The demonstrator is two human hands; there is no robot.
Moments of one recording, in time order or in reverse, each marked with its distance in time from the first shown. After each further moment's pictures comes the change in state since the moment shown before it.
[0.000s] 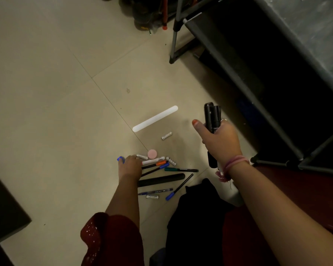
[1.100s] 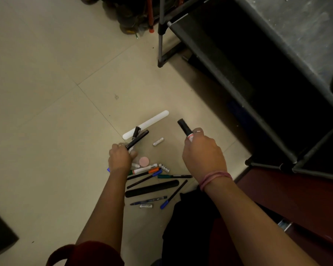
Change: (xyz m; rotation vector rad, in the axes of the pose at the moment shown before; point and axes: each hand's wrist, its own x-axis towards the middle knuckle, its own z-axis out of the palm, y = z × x) left_hand 0.031 0.013 -0.051 -0.501 0.226 -0.178; right_hand -0.009 -0.014 0.010 -0.575 -0.056 -0.070
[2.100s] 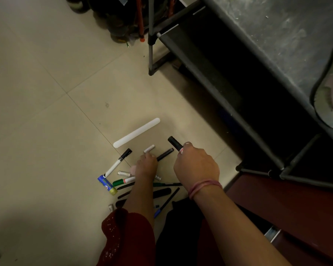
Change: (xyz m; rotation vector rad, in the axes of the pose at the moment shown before) left_hand -0.009 0.067 0.069 0.252 -0.248 0.307; right_hand -0.002 -0.002 -0.011 -0.149 -0.091 0.052
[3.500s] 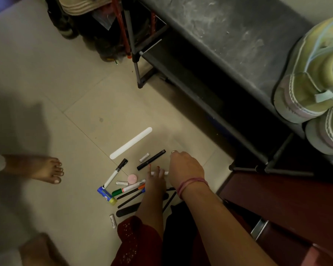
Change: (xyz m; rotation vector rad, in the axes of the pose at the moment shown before) left_hand -0.042 0.024 0.013 0.383 -0.293 0.114; right_hand -0.002 0.014 0.000 0.008 -0.090 -0.075
